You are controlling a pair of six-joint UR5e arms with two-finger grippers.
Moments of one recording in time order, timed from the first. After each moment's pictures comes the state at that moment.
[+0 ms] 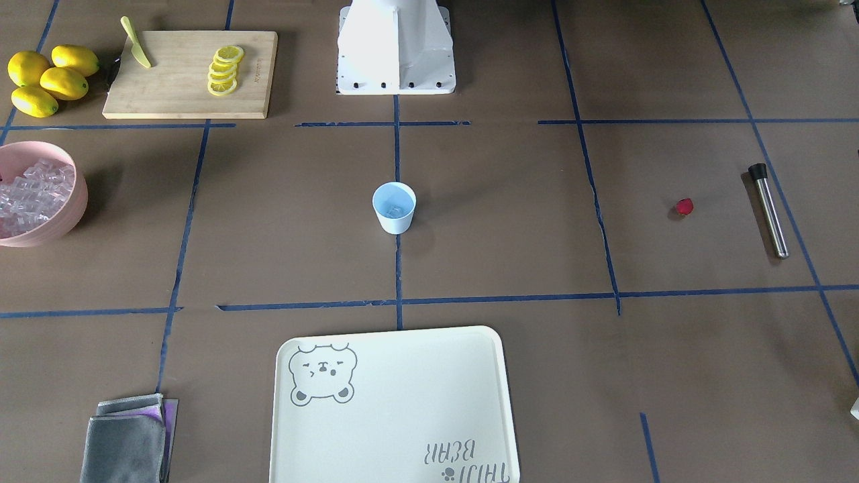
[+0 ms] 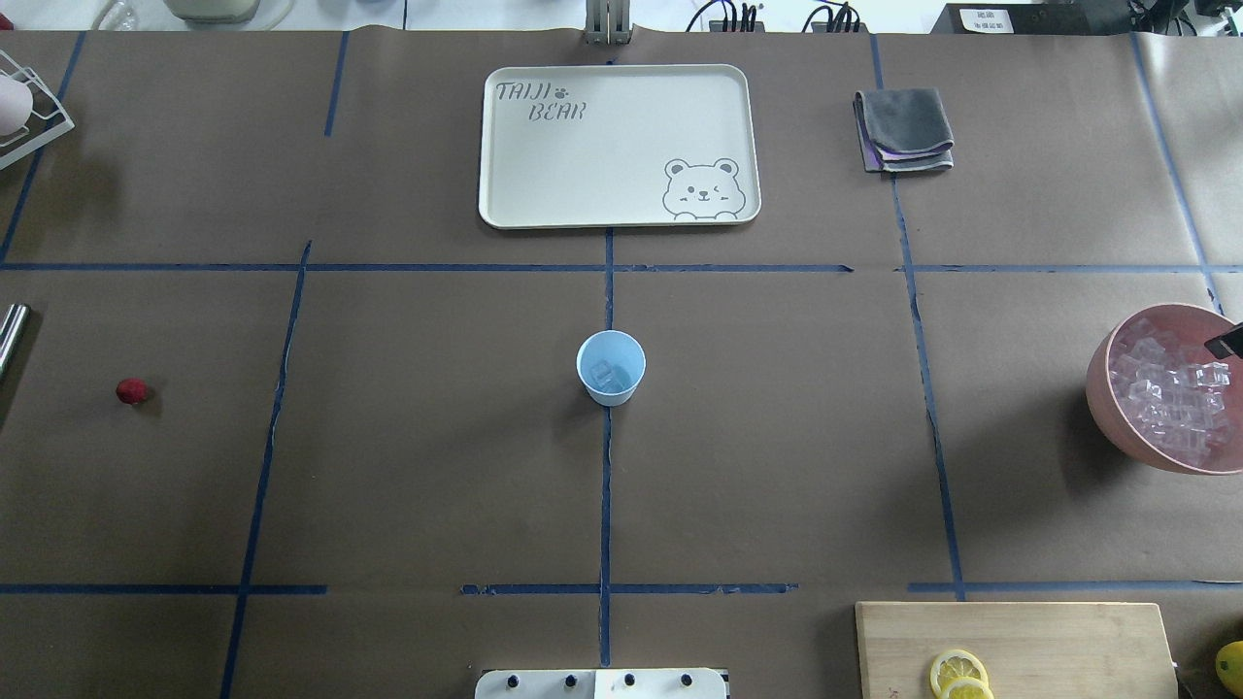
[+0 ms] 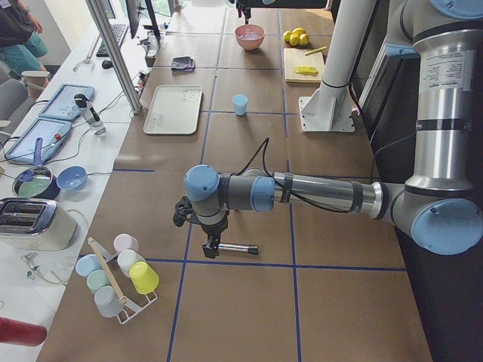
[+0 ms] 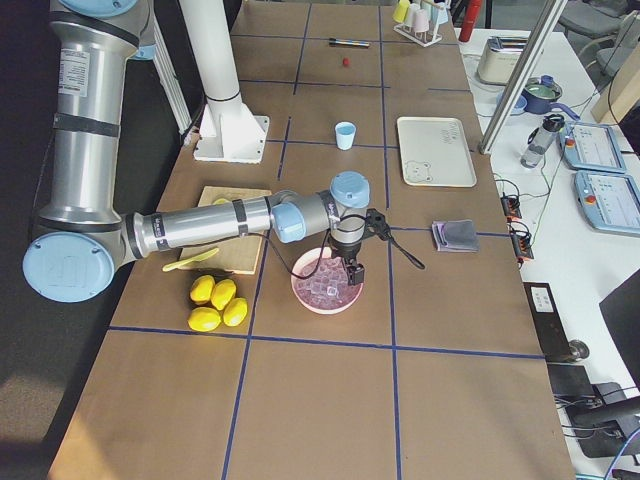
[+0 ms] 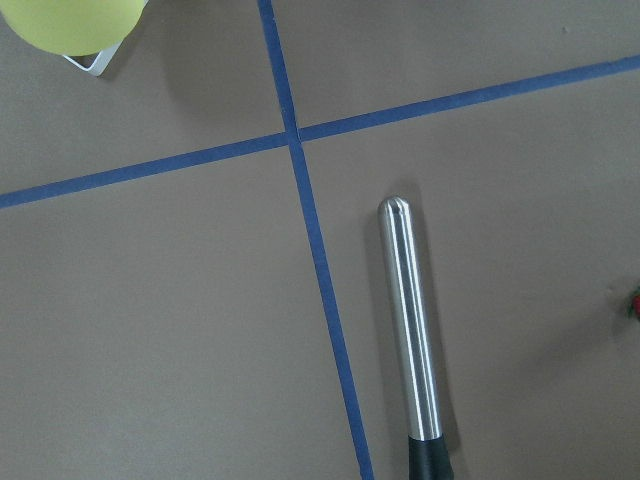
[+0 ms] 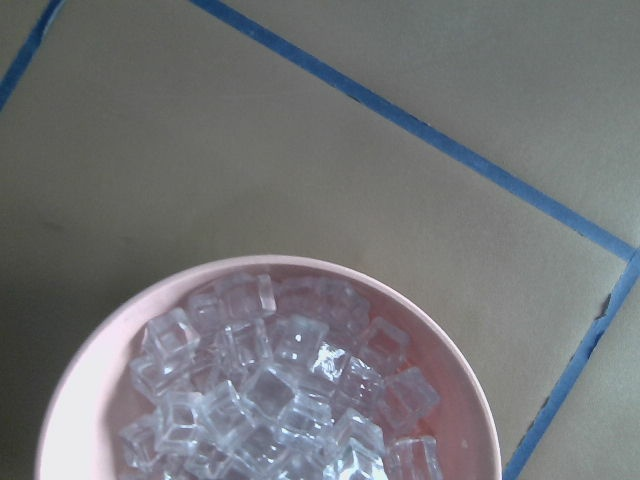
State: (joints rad) left arm -1.51 -1.52 -1.72 -1.47 -2.35 0.18; right arm 1.24 -1.73 1.86 -1.38 2.26 -0.06
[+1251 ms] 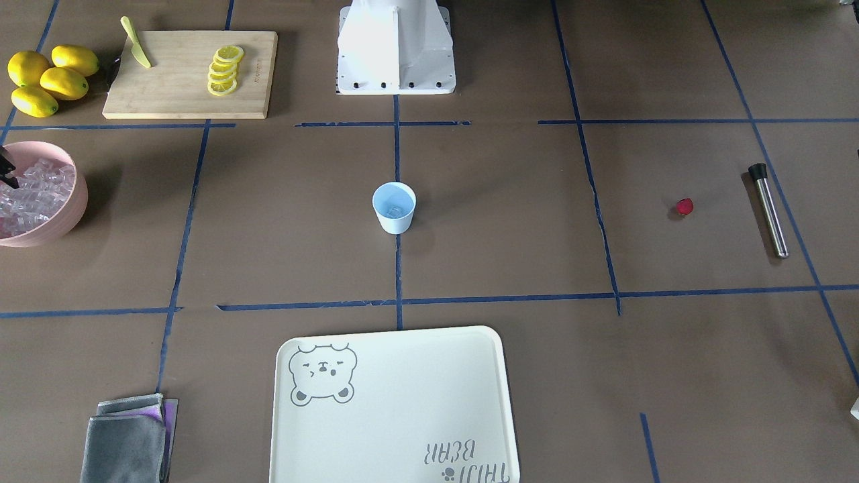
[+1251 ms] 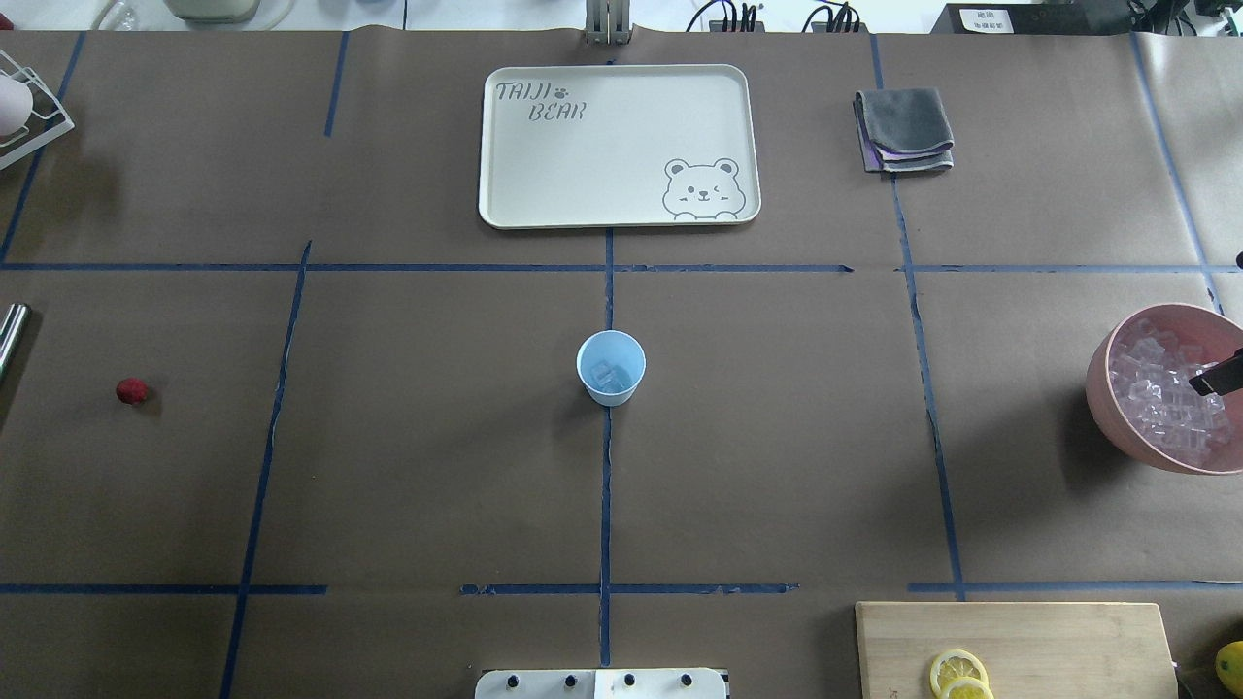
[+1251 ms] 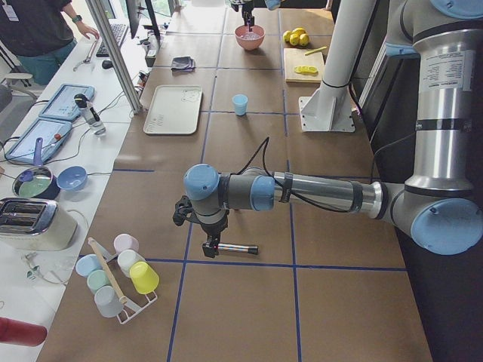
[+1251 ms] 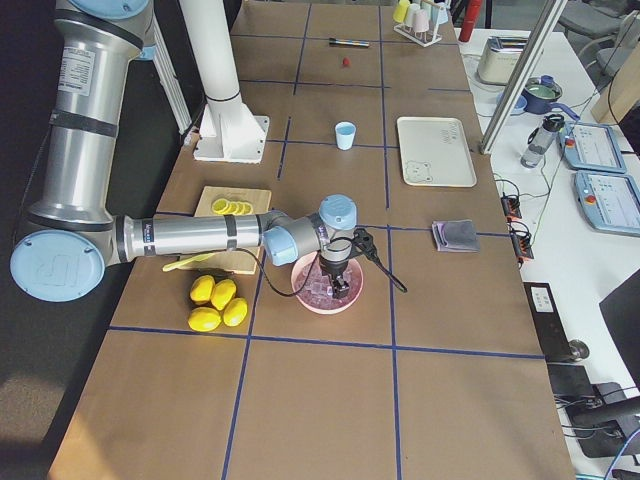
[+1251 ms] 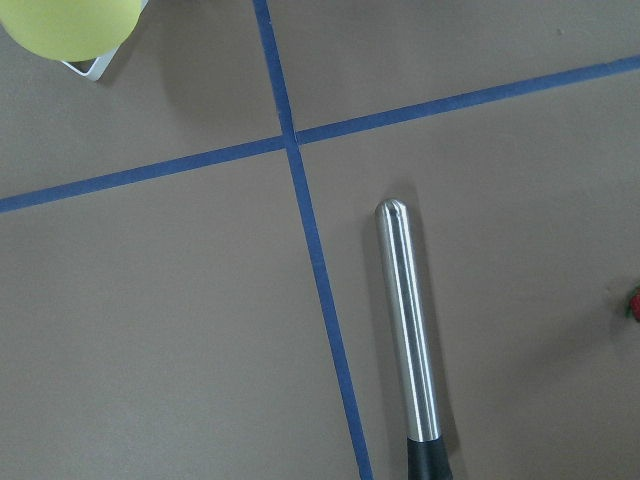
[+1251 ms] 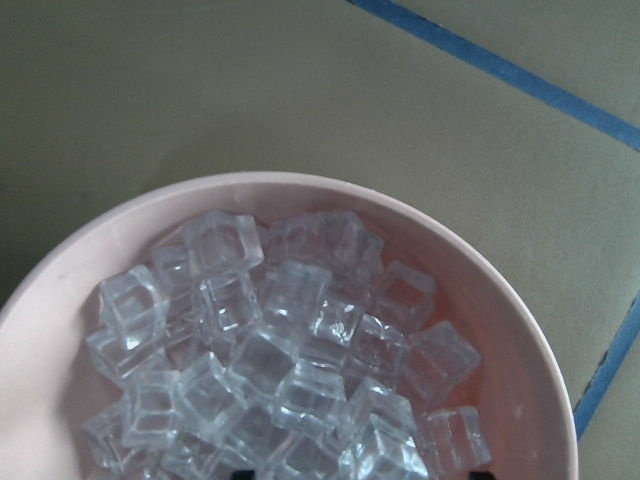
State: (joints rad) left arm -1.51 -1.52 -1.72 -1.47 -2.35 0.18; right arm 1.16 -1.77 1.80 -1.27 2.25 0.07
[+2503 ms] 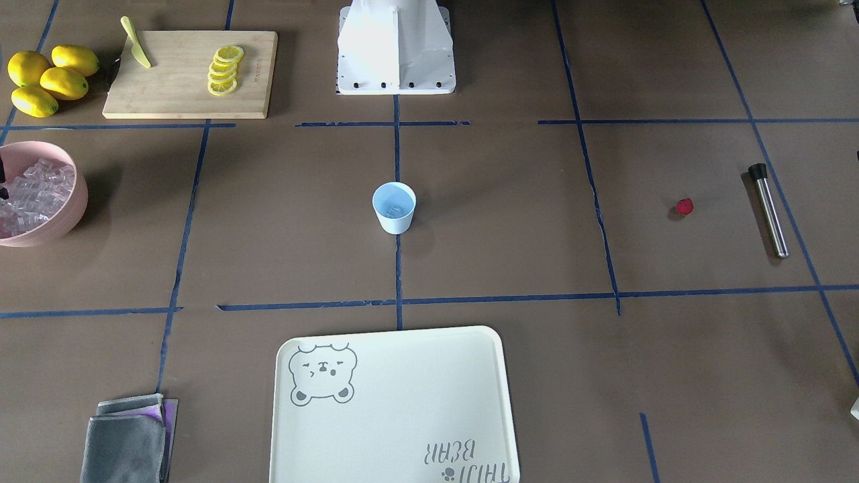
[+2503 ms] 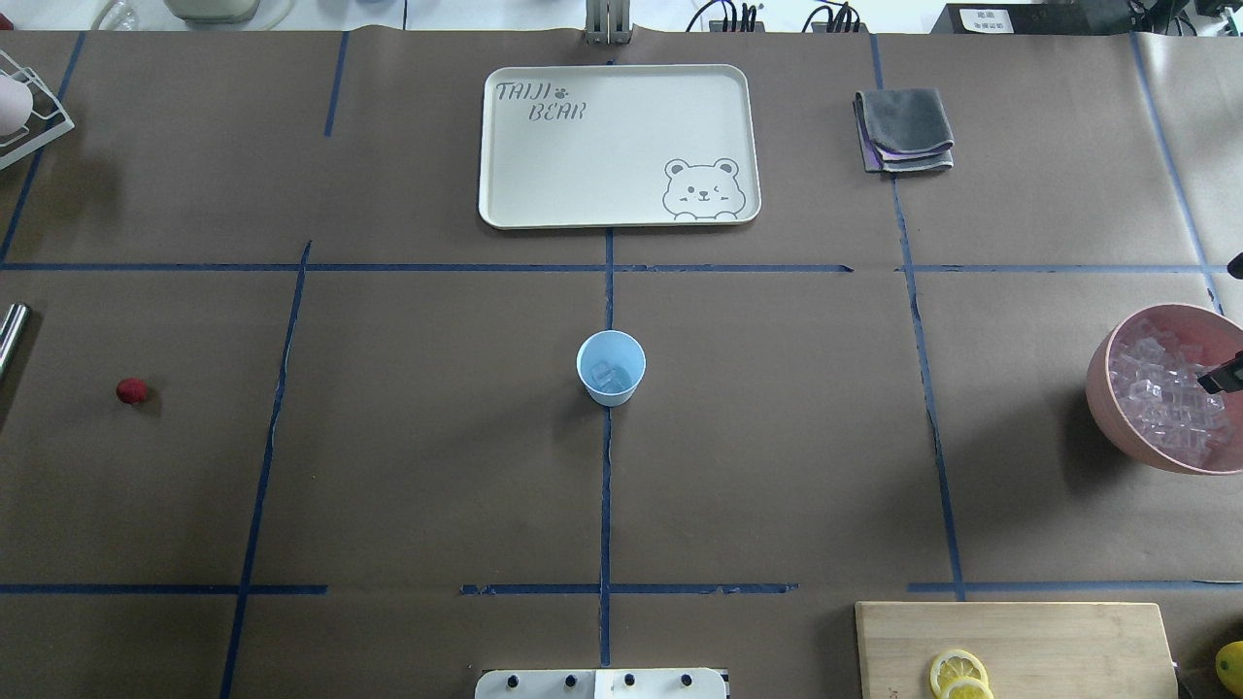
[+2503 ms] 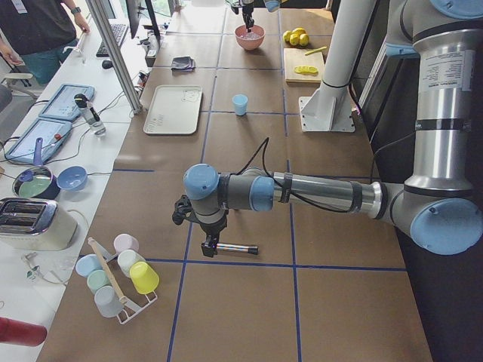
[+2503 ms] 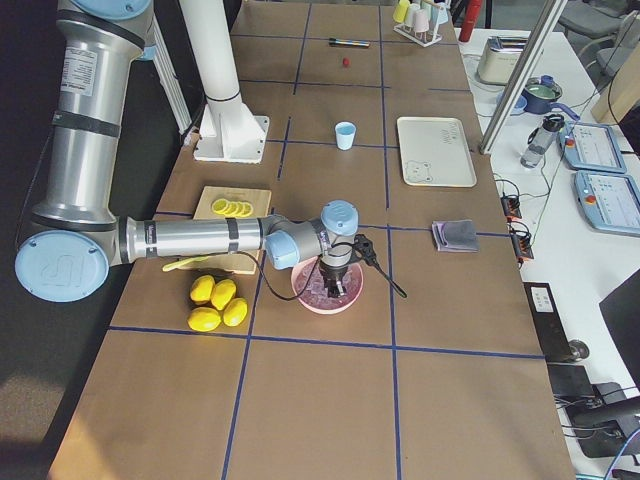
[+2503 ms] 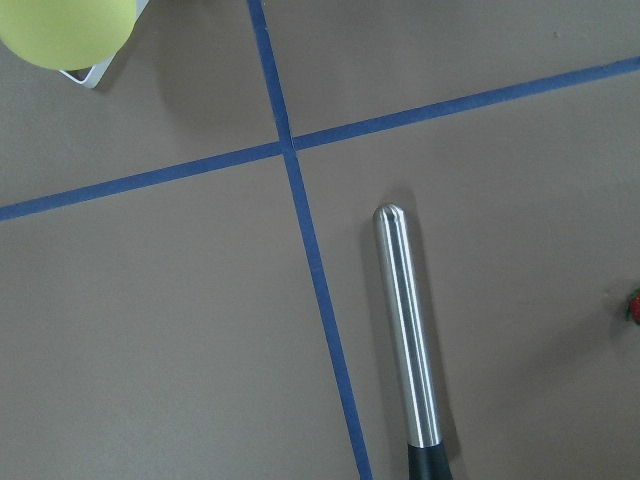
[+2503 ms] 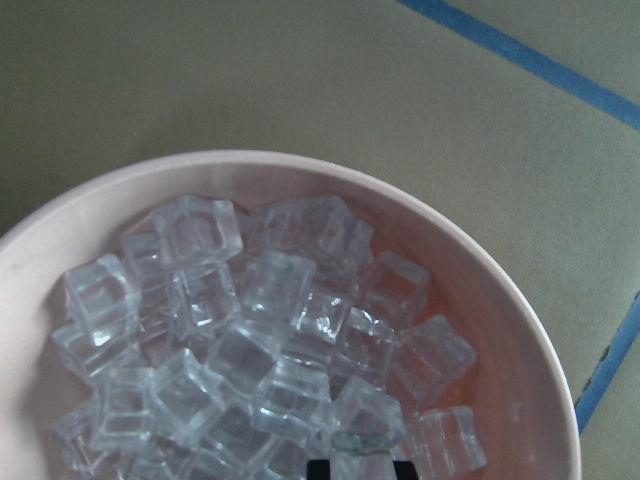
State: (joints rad) left arm -1.50 -1.52 -1.72 -1.49 -2.35 0.18; right arm 1.15 -1.76 1.77 -1.27 2.24 0.06
